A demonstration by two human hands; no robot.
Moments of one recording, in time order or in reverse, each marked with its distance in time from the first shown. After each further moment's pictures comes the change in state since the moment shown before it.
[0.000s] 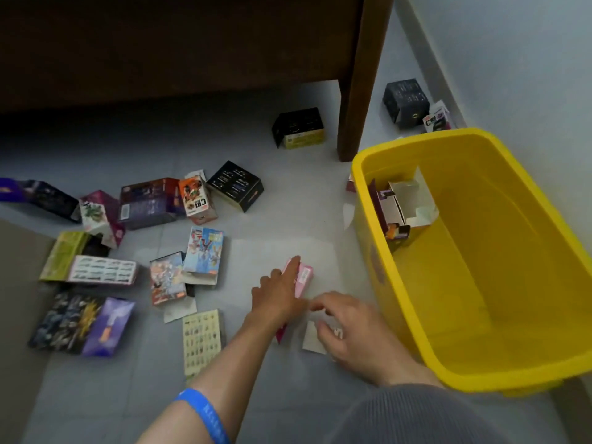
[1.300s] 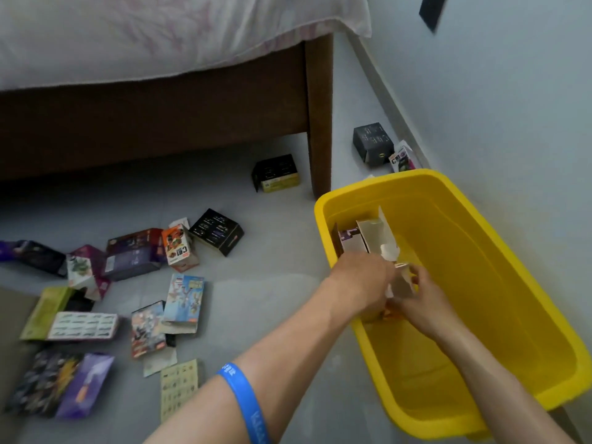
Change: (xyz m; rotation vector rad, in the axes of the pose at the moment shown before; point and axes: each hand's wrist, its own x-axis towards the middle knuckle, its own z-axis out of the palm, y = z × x) left_hand -0.016 0.215 -0.078 0.577 0.151 0.724; right_hand 0.011 0.121 -0.101 0.421 0.358 0.696
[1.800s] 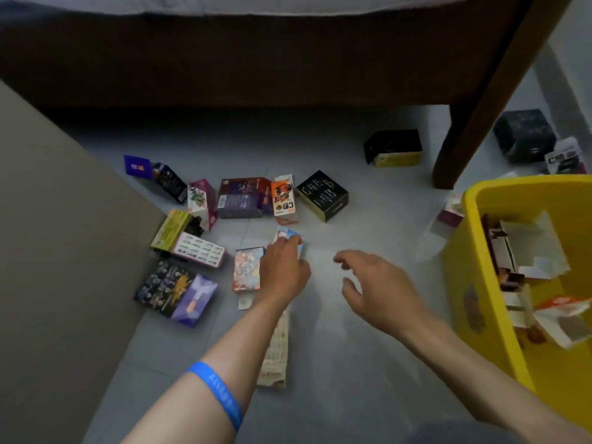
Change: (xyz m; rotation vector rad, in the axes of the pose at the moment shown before) left_hand -0.196 -0.193 0.132 -0.530 0.343 -1.076; right_hand -0.068 -0.123 0.182 -0.557 -0.250 -0.991
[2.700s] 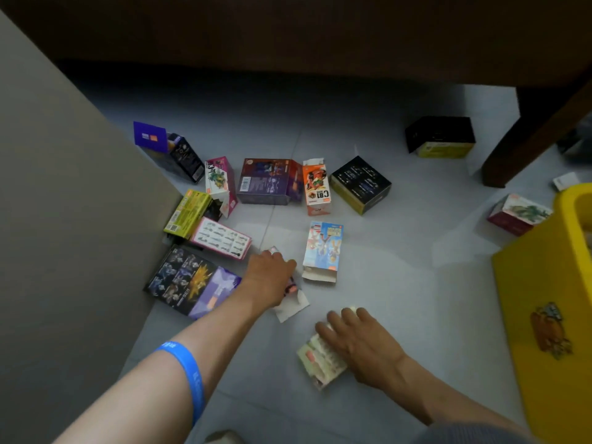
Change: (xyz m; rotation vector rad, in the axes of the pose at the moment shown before) left_hand 0.038 -0.113 -0.006 0.835 -0.428 0.343; right_hand -0.001 -0.017 0.153 -0.521 -0.534 -0.414
